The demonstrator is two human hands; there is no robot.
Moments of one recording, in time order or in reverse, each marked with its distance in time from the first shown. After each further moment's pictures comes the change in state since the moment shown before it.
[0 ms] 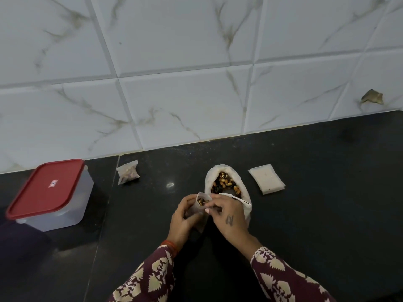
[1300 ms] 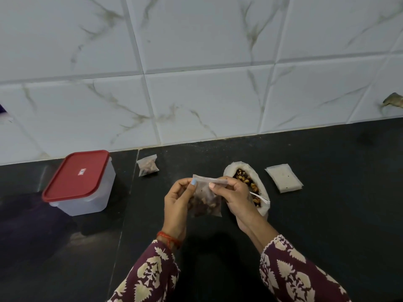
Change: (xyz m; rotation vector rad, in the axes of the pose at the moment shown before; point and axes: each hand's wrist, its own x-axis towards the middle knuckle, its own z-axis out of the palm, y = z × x) left_hand -0.024 0.065 -0.033 -0.350 0.275 0.008; right_hand 0.005 -0.062 -0.004 0.812 -0.136 0.265
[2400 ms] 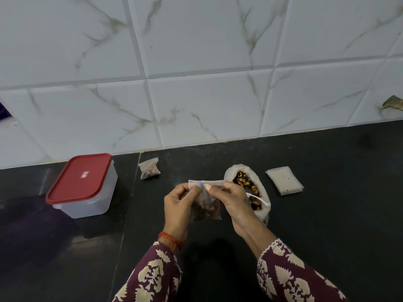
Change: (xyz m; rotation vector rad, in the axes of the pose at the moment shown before) left_hand -0.008 0.015 0.005 0.106 0.034 0.035; right_hand -0.012 -0.009 0.012 0.061 -0.007 0.067
